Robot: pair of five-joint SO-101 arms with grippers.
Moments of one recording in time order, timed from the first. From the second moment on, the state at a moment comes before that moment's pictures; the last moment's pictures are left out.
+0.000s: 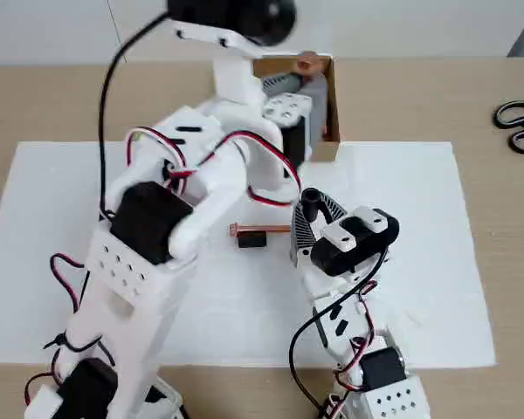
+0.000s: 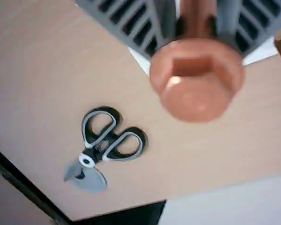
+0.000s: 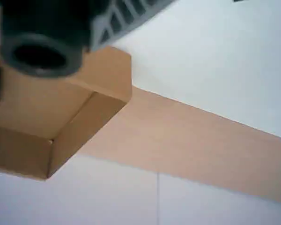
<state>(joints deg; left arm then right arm) 32.9 -13.5 -23.9 68.8 22.4 -20.7 -96.5 96.5 12.2 -2.7</state>
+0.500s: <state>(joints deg) 33.2 -34.5 18.0 43.6 22.4 -20.8 -96.5 96.5 12.2 -3.0</state>
